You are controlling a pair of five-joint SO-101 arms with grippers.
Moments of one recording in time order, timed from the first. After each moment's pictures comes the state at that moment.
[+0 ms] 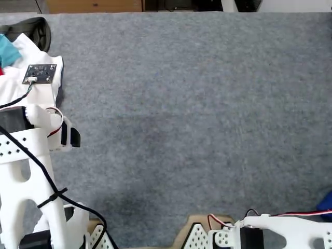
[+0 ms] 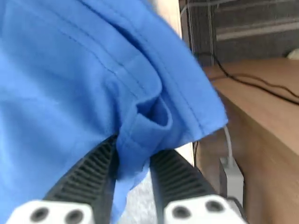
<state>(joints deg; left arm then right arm) -16.6 -33.1 17.8 100.2 -20.5 92.0 46.3 -36.8 81.8 -12.0</state>
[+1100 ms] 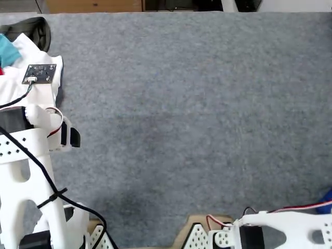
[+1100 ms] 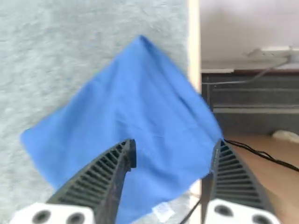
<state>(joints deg) -16.6 -33.1 17.8 100.2 -20.5 84.7 45.9 -73.7 101.1 -9.2</state>
